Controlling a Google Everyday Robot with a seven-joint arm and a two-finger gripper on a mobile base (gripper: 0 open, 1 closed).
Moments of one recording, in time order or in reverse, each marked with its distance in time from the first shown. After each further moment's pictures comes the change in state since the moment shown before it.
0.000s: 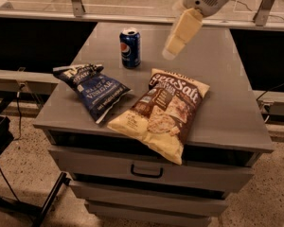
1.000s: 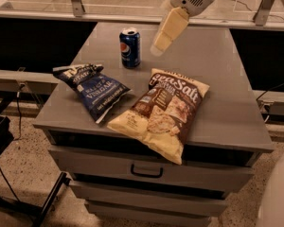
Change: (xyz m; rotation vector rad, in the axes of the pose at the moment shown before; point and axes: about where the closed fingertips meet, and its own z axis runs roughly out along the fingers) arm -0.024 -0.015 0.024 -0.022 -0.069 -0.010
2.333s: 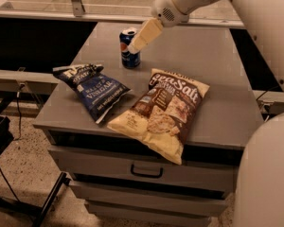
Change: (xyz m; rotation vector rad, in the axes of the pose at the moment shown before) arm -0.021 -0.063 0.076 0.103 -0.164 0.096
